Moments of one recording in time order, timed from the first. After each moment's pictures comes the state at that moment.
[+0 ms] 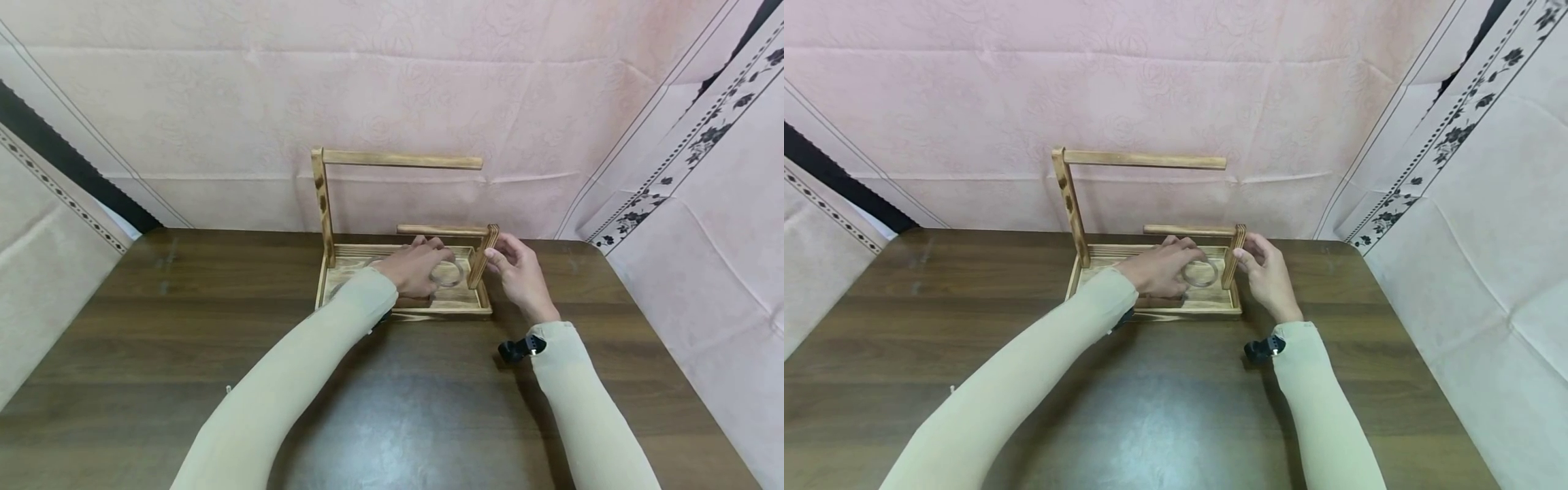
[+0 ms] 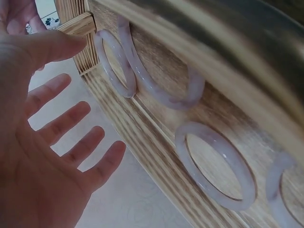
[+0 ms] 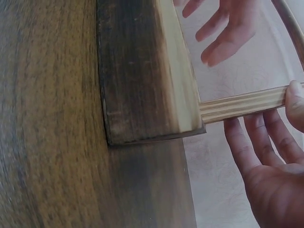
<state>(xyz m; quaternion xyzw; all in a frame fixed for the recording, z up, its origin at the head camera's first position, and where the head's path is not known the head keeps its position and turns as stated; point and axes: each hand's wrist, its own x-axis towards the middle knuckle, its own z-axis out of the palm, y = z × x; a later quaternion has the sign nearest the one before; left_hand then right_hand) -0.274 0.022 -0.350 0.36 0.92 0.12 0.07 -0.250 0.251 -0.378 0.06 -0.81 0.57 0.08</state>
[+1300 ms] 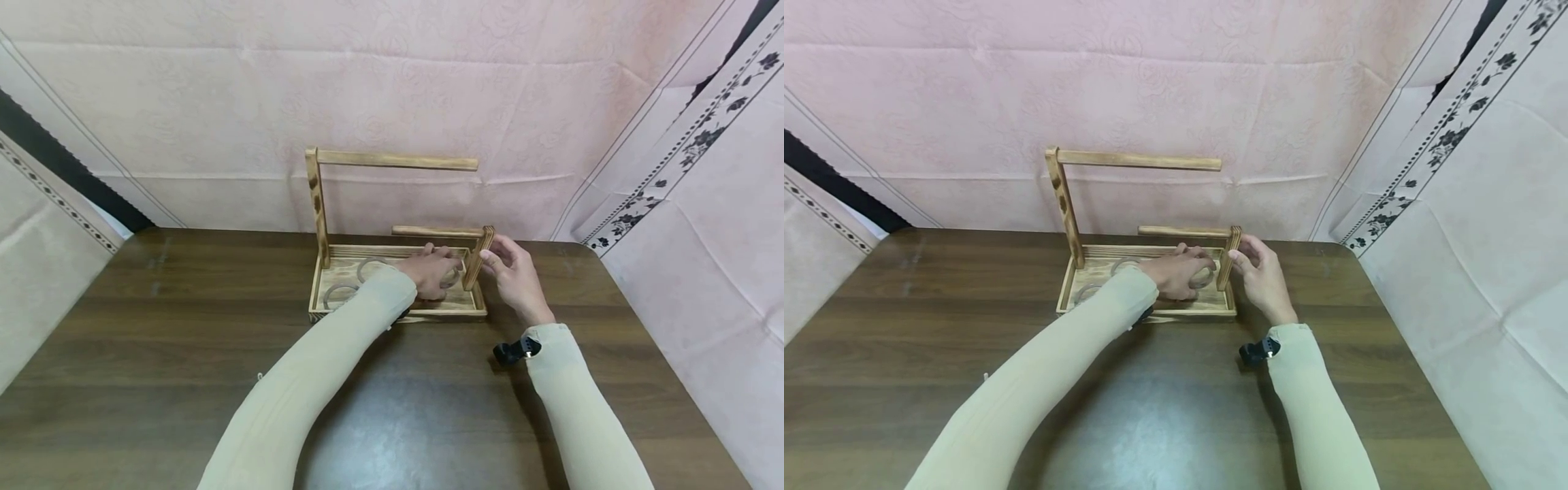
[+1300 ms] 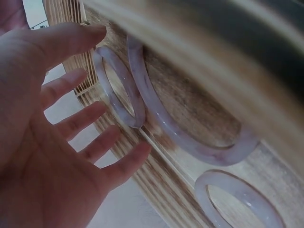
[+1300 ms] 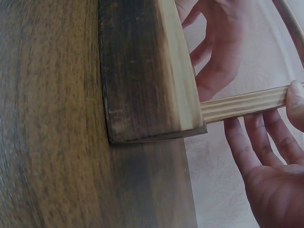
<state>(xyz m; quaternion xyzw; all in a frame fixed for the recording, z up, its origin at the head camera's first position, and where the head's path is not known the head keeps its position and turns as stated) -0.285 0.055 -0.359 0.35 0.92 0.07 0.16 -0.251 0.251 -0.382 0.07 -0.80 0.58 0.08</state>
